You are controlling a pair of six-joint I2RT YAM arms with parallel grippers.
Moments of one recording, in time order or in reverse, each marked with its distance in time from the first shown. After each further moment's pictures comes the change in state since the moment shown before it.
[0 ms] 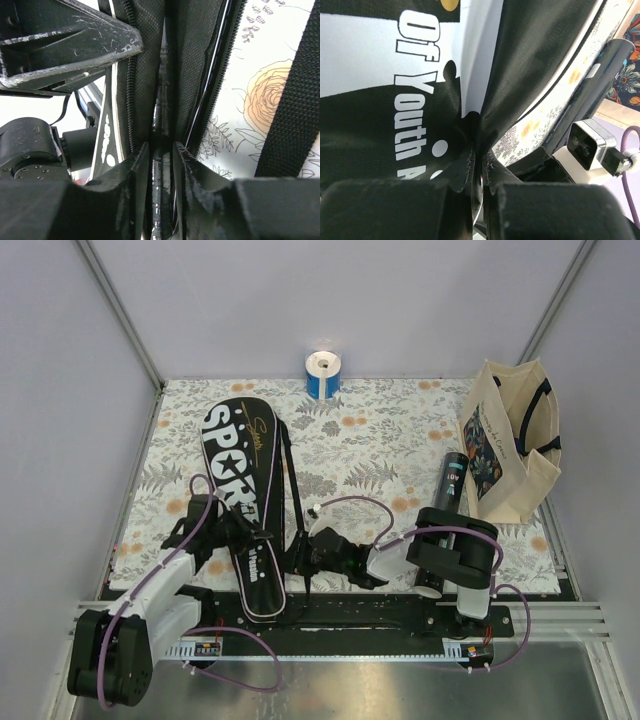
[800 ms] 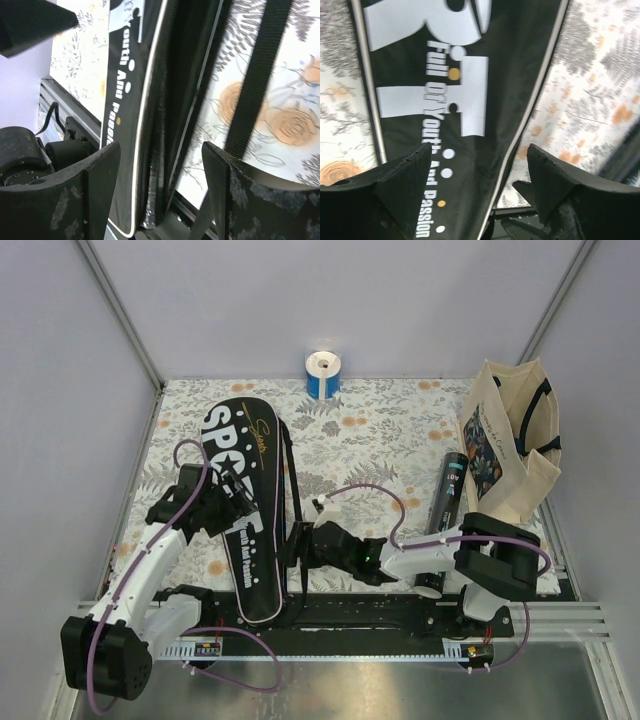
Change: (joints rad) left arm -0.006 0.047 0.402 -0.427 -0.323 0.262; right arm 0.024 -0.237 0.010 -0.327 0.206 -0.148
